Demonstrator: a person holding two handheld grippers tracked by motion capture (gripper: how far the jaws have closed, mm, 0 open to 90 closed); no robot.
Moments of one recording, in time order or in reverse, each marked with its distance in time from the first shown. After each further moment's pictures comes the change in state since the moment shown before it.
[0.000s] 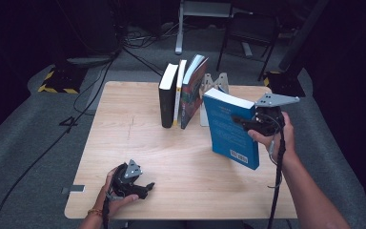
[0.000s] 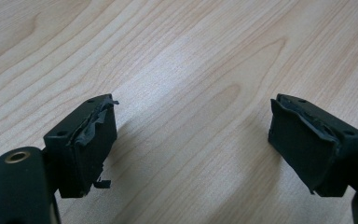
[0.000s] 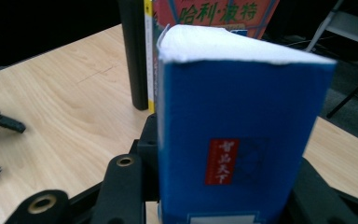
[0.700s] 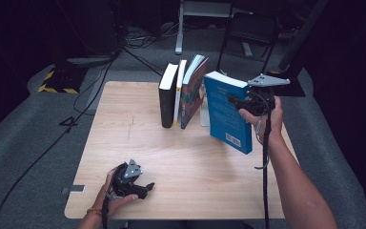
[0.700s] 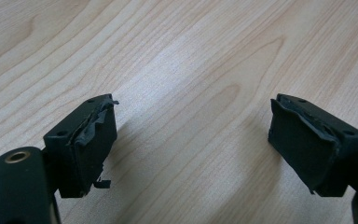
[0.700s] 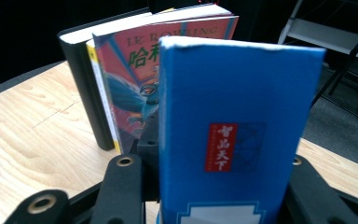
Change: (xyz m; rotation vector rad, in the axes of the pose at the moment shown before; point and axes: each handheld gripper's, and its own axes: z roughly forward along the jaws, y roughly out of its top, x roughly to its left) left arm 0.002 0.000 0.000 0.002 -0.012 0.016; right arm -0.020 0.030 0.033 -0.047 -0.119 0.079
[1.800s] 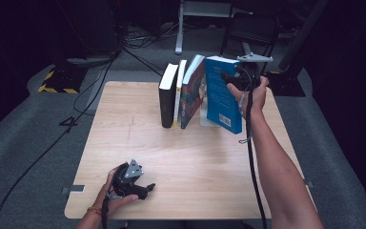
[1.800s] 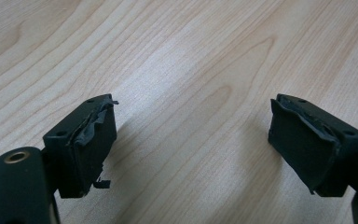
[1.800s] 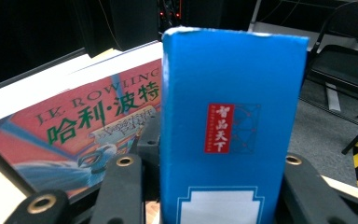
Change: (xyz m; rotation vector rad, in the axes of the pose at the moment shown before) left arm 0.000 0.001 0.001 0.000 -0.026 0.029; right arm -0.025 0.040 0.069 -0.034 -0.140 0.104
